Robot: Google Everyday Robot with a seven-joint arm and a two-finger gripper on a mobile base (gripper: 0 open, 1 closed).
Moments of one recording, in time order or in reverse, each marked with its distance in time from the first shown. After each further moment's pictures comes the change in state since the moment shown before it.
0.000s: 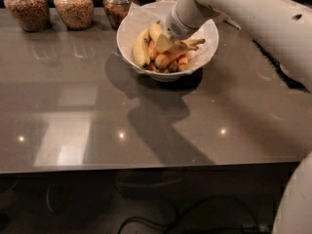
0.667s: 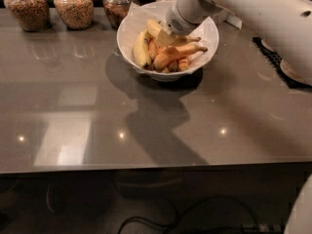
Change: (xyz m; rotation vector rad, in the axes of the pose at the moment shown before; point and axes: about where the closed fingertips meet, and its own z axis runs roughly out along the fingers) arm -0.013 -0.001 -0.019 0.023 -0.036 -0.044
